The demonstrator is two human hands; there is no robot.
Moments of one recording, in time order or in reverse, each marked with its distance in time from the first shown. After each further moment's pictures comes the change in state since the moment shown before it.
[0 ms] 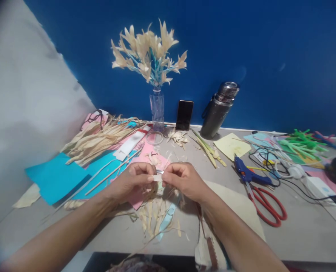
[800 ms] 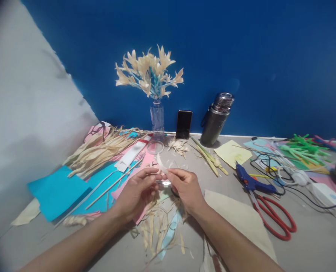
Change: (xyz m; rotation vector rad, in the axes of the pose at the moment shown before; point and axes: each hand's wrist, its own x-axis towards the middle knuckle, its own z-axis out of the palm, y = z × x) left_hand 0.006 -0.010 0.019 -0.217 0.370 0.086; right_hand 0.012 0.015 0.023 0.095 0.419 -0.026
